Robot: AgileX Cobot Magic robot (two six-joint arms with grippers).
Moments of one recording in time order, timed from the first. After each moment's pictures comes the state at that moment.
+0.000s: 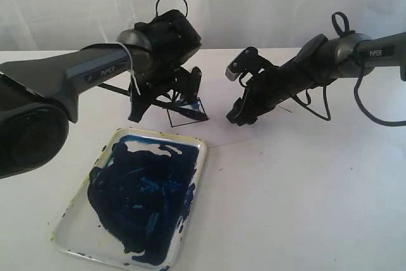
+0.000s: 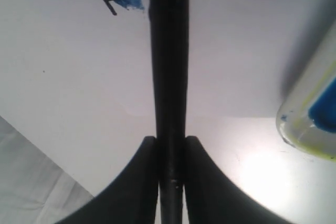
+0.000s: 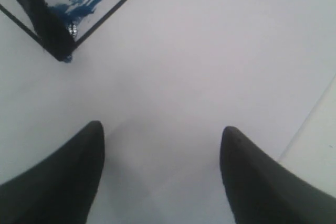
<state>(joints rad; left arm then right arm) -0.66 2.44 -2.22 0.63 1.31 0.93 0.21 2.30 -1.60 0.82 0.57 -1.38</state>
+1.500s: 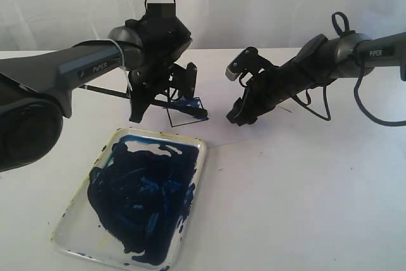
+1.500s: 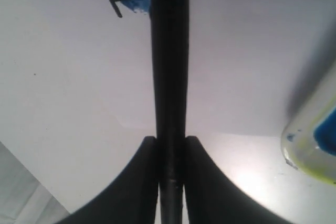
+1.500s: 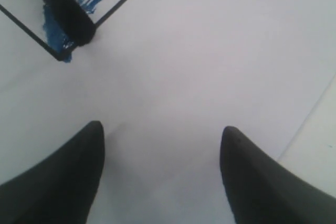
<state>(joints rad) -0.63 2.44 -2.22 0.55 1.27 0.90 0.21 2.30 -1.60 0.82 0.56 -1.38</state>
